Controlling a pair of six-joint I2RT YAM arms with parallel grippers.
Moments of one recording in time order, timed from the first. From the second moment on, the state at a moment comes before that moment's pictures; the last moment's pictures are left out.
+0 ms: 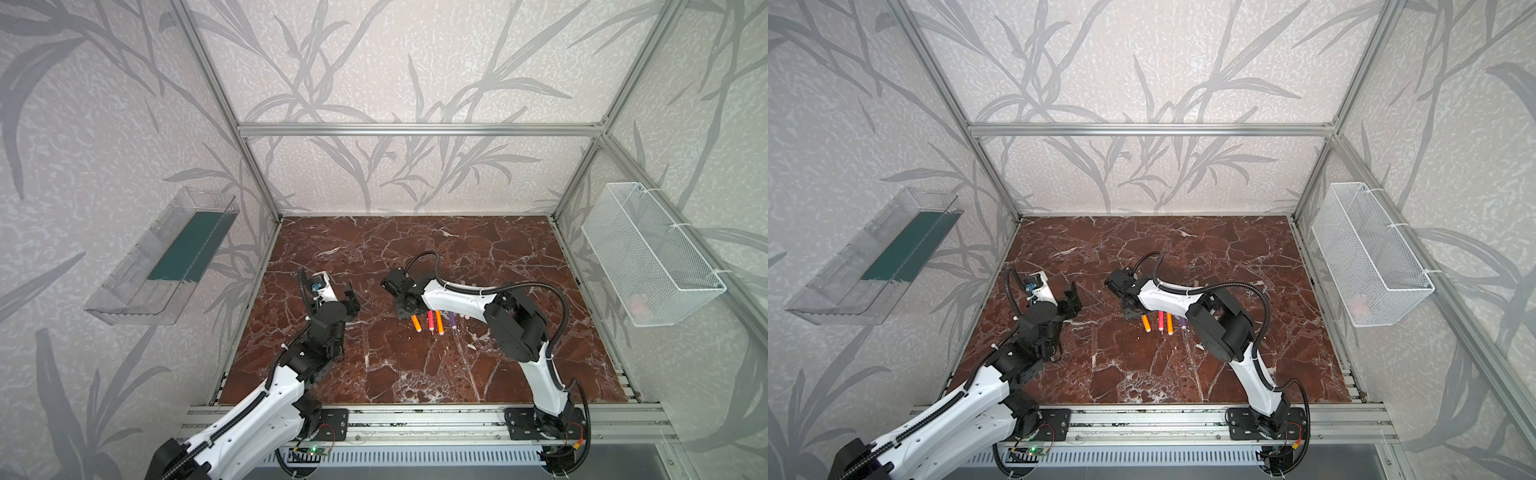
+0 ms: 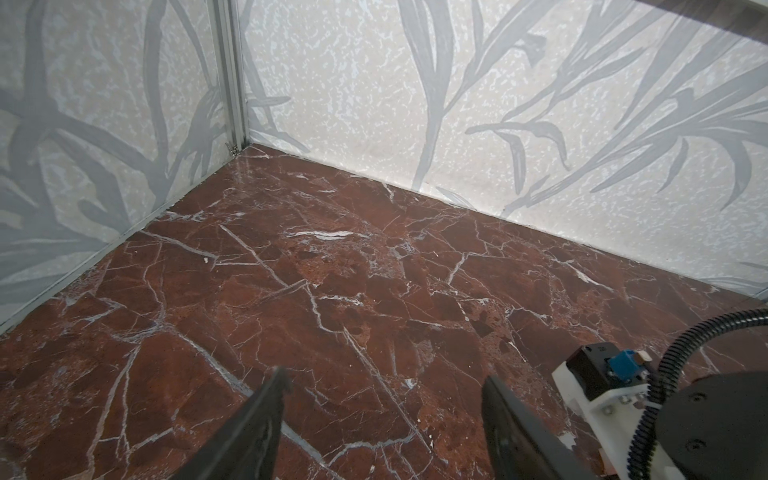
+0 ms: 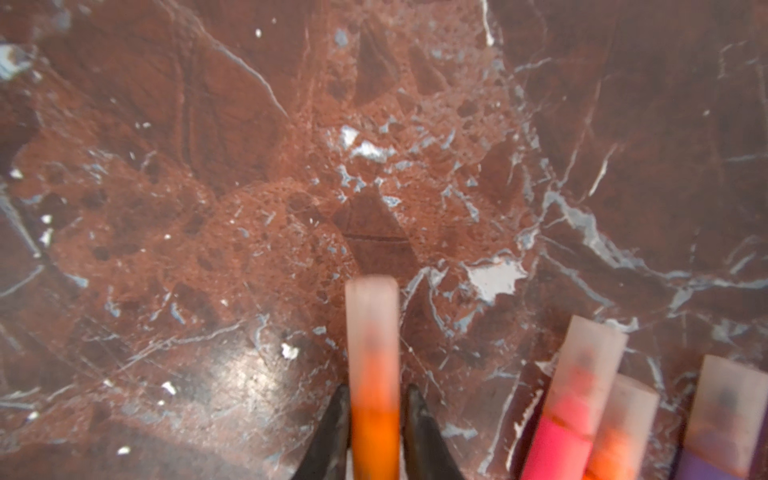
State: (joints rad) left arm -0.54 0.78 0.39 0.07 -0.66 -0.45; right arm 0.90 2.17 1.58 -0.64 0.27 0.52
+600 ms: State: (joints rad) left arm -0.38 0.96 0.41 0.05 -0.68 -0.47; right arm 0.90 1.79 1.33 -0.55 0.35 0.50
